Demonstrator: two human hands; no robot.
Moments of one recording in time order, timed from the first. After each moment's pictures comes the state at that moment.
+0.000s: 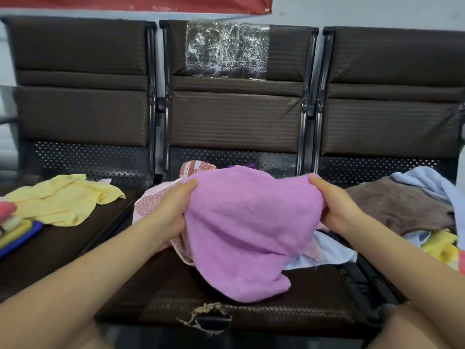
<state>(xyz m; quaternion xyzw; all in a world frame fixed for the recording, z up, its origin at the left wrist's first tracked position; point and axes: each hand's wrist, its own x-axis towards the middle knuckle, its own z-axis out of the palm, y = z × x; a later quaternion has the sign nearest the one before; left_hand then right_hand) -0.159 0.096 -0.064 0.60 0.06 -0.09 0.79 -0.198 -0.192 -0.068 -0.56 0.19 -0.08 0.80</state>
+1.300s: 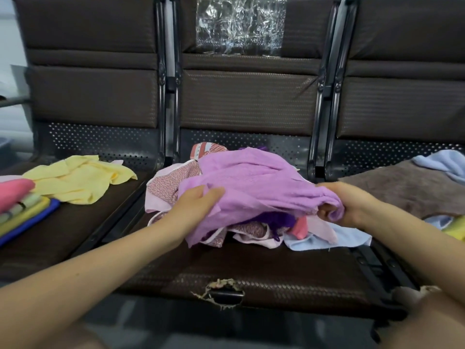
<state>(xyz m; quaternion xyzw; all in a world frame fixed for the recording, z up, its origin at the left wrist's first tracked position) -0.206 0.110 -0.085 0.84 -0.06 -0.05 0.53 -0.226 -0.176 -0.066 -0.62 0.21 0.08 0.75</state>
